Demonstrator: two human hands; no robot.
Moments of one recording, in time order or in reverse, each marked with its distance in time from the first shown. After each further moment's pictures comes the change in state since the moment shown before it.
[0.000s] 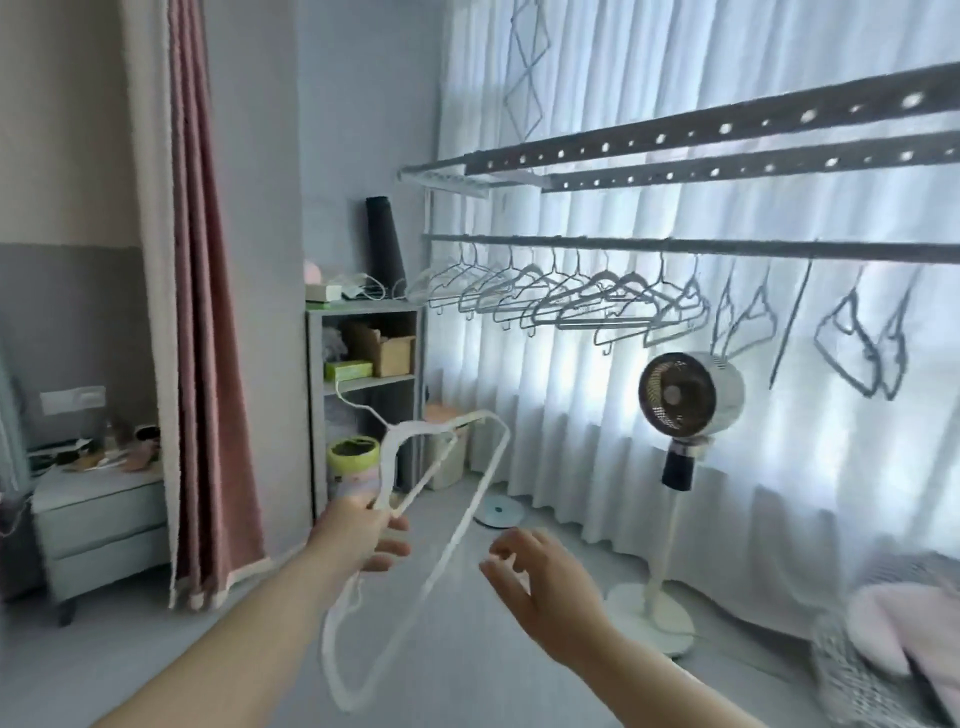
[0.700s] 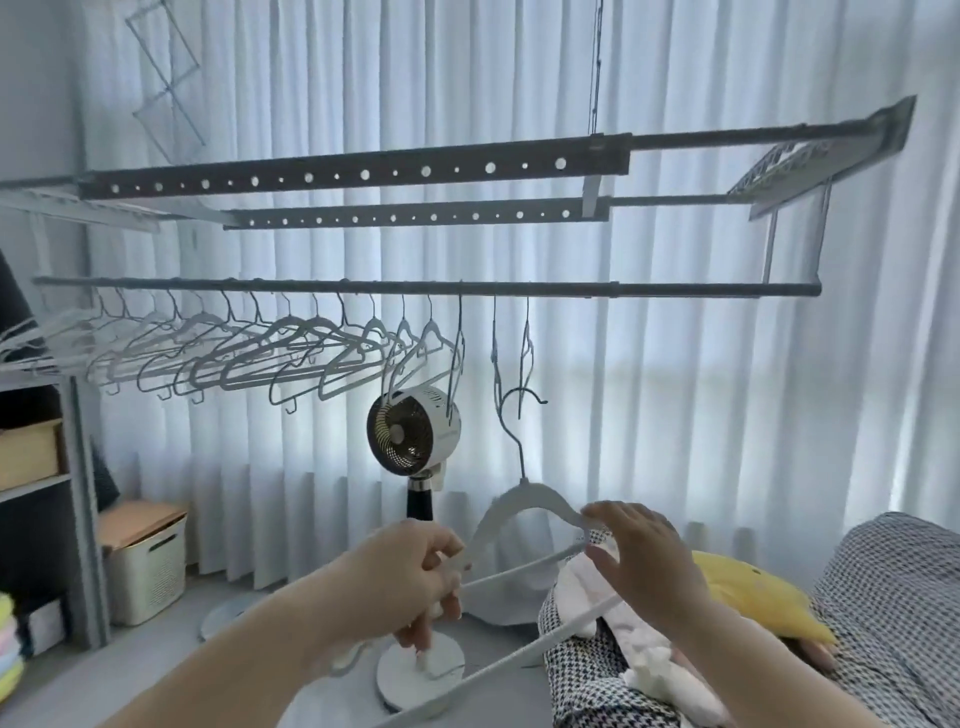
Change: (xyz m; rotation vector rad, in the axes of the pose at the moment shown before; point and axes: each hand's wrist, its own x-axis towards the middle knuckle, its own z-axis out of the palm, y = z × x) left_hand -0.062 0.131 0.308 0.484 -0.934 0.587; right_hand -0.132 0.218 -0.274 -0.620 0.287 0.590
